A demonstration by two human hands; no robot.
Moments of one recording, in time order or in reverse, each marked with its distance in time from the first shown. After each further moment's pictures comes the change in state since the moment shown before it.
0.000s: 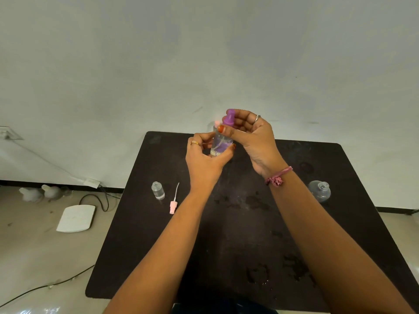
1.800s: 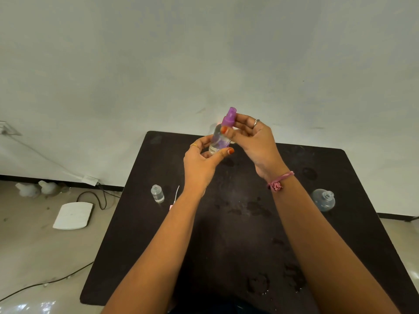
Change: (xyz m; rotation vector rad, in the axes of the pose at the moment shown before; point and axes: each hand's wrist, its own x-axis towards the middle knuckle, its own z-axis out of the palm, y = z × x) left_hand 0.027 -0.016 -0.009 0.009 -0.118 -0.226; right_hand 0.020 0.008 0.003 -0.150 0.009 0.072
